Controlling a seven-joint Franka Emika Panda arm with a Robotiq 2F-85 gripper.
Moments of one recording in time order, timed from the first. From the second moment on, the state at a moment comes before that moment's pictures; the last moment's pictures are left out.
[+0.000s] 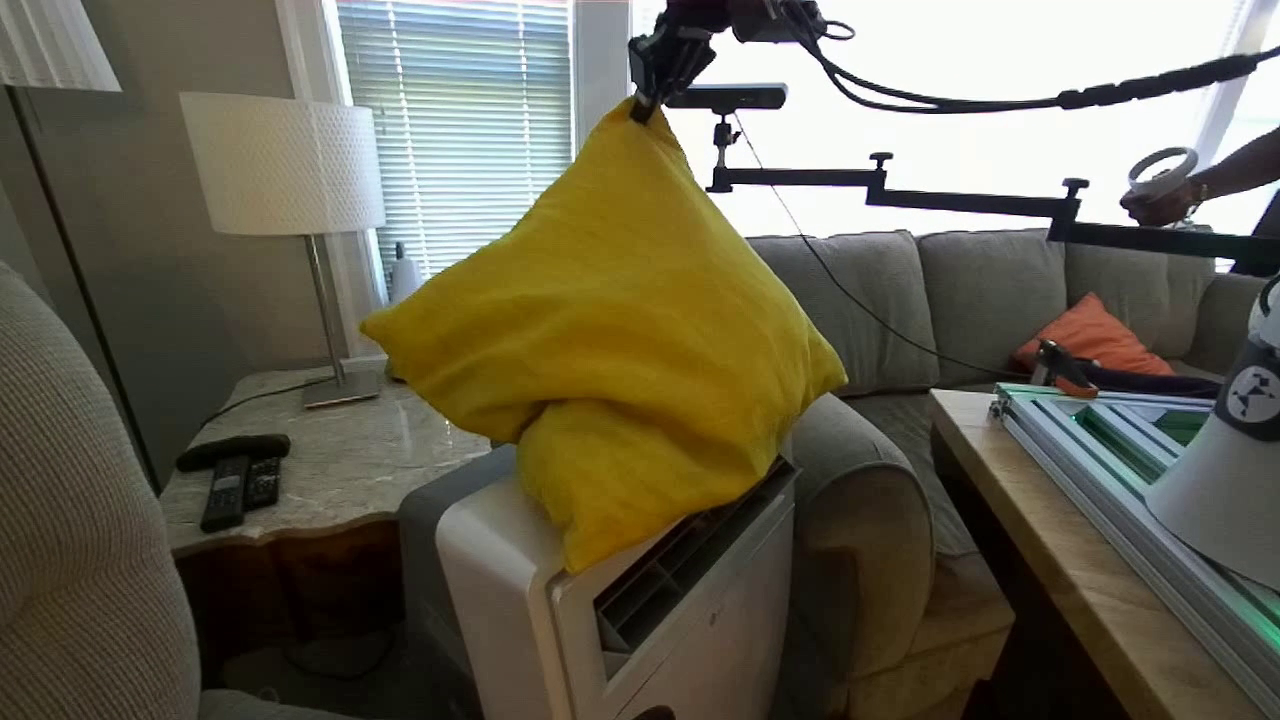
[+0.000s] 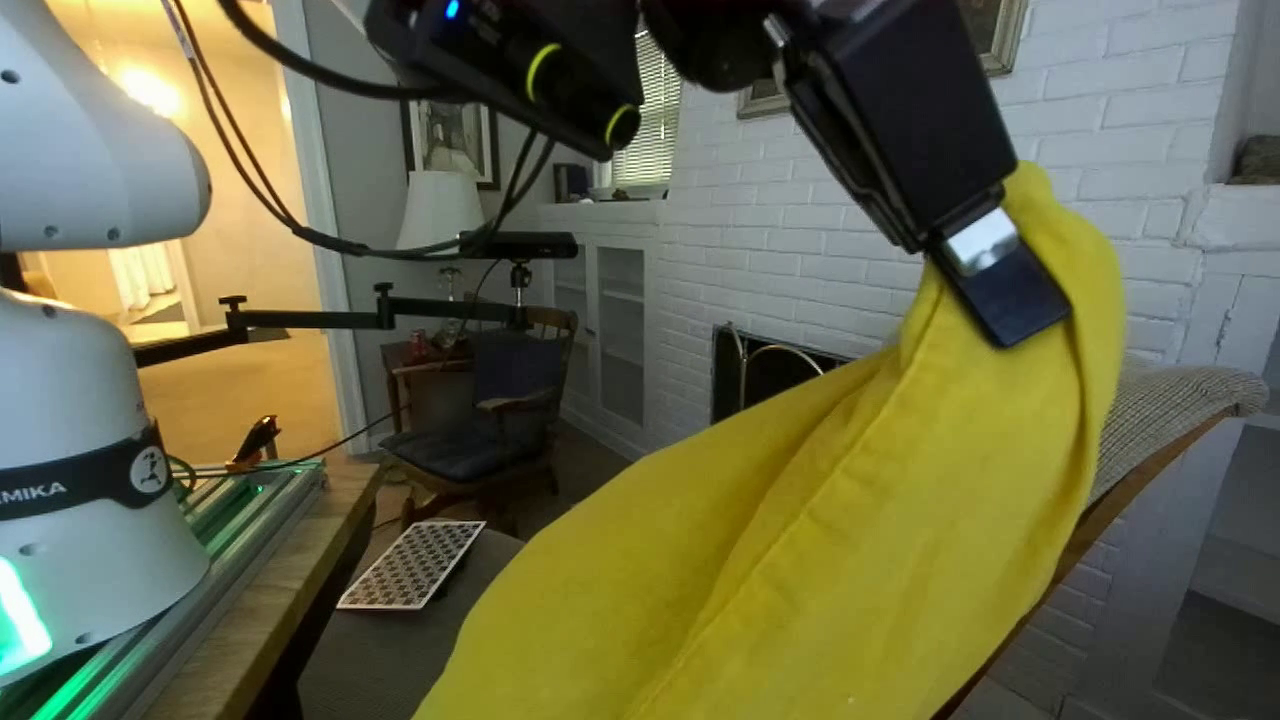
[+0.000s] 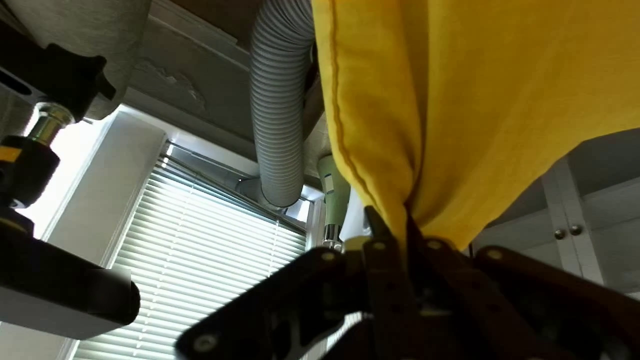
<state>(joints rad) -0.76 -0.17 0.20 -2.51 -0.42 3.03 0.34</state>
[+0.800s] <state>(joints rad) -0.89 -0.05 0.26 -2.46 -0.58 3.03 0.52</state>
